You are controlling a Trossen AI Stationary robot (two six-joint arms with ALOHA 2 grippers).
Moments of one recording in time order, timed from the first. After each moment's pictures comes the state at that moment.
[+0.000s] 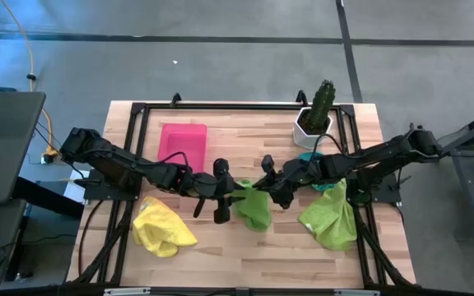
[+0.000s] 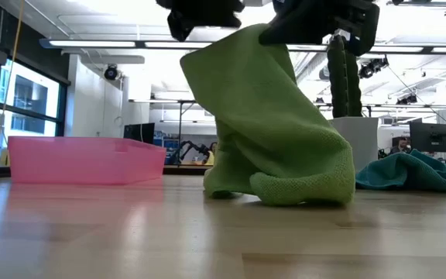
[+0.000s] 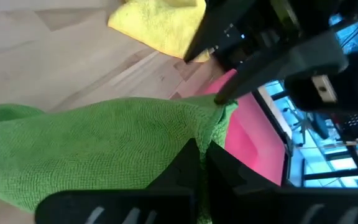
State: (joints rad) left arm -0.16 1.53 1.07 -0.06 -0.29 -0.18; right arm 0.19 1.36 0.89 -0.03 0.11 -0.86
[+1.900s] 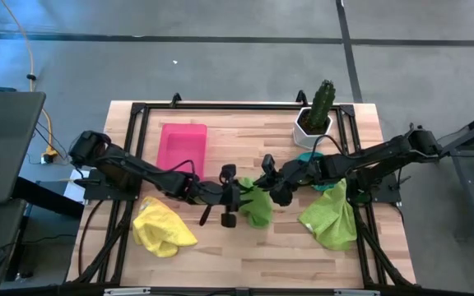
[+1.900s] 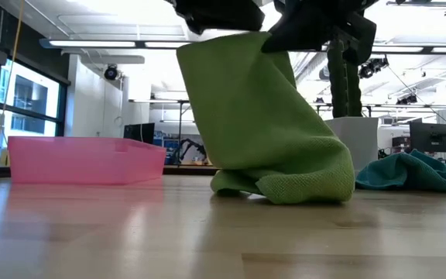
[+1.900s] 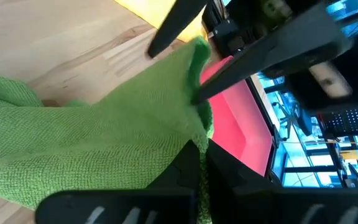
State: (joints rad) left arm -0.19 1.64 1.07 0.11 -0.40 0.08; right arm 0.19 1.36 0.89 -0.07 0.17 -0.94
